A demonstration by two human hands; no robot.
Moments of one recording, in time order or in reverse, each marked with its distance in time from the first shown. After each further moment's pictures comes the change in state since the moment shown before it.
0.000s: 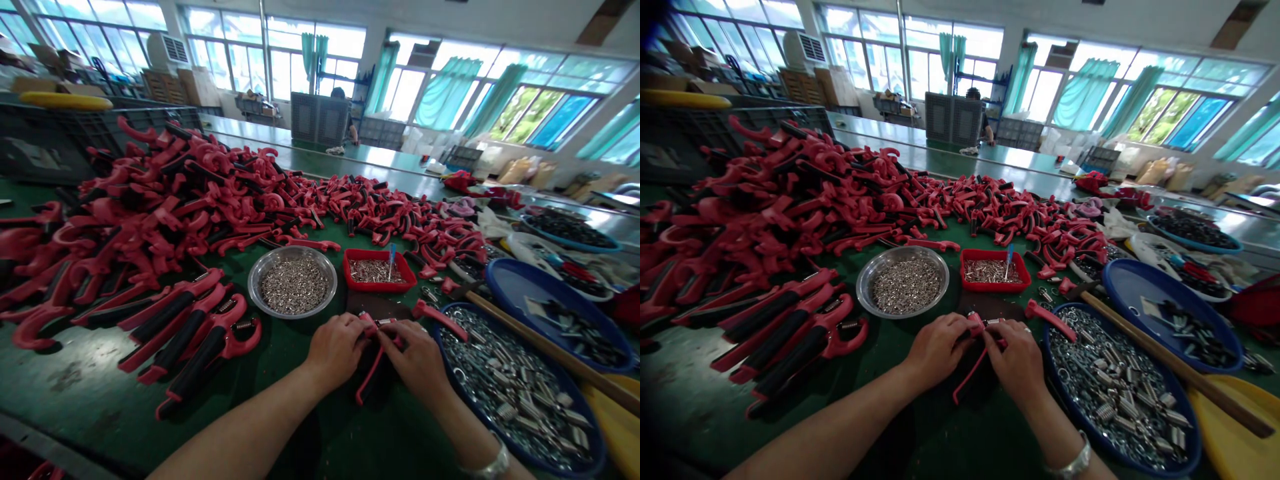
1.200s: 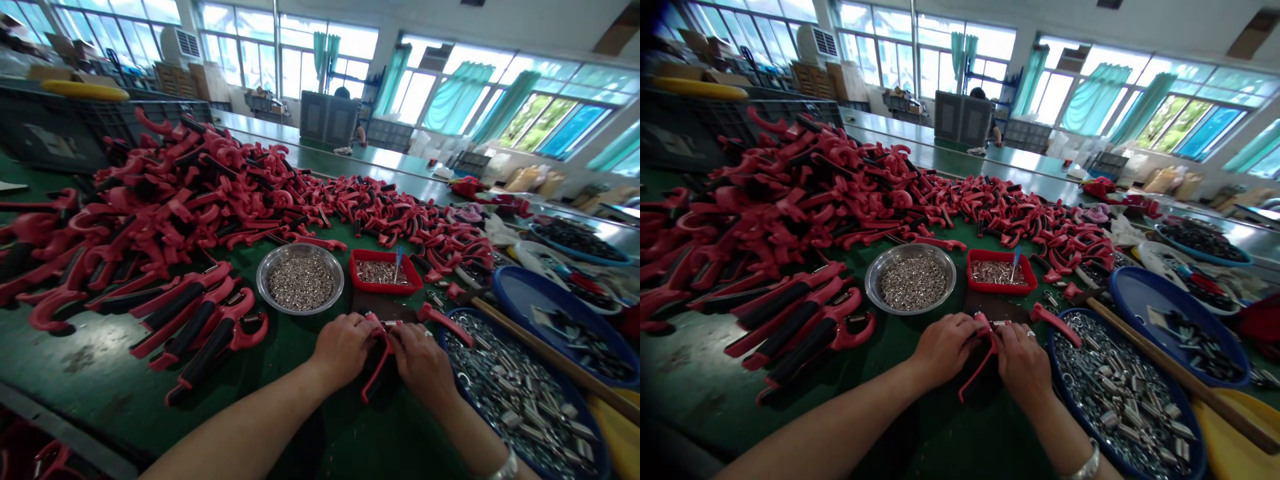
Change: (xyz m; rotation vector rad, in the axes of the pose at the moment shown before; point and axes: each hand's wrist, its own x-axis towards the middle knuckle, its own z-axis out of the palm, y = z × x) left_hand -0.003 0.002 -0.003 0.076 -0.019 0.025; right_hand -0.006 0.007 0.005 -0.304 0.049 -0.244
